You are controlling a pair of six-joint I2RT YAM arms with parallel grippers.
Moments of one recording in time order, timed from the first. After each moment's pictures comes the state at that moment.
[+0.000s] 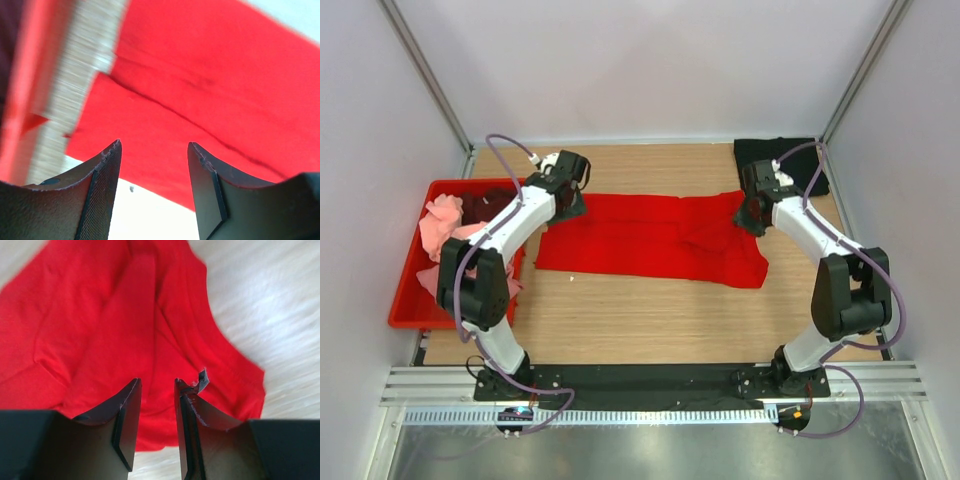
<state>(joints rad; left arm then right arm) -0.36 1.74 1.43 -0.75 -0.45 -0.66 0.19 1.62 1.22 -0.64 0.24 0.71</state>
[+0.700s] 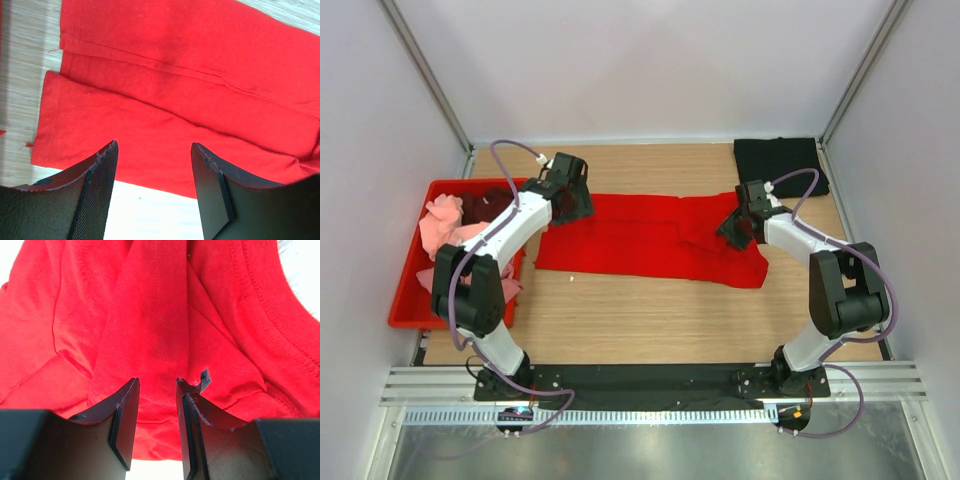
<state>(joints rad) -0.35 1.69 1.36 -0.64 -0.23 -0.58 0.22 1.62 0.99 -0.37 0.07 0.94</state>
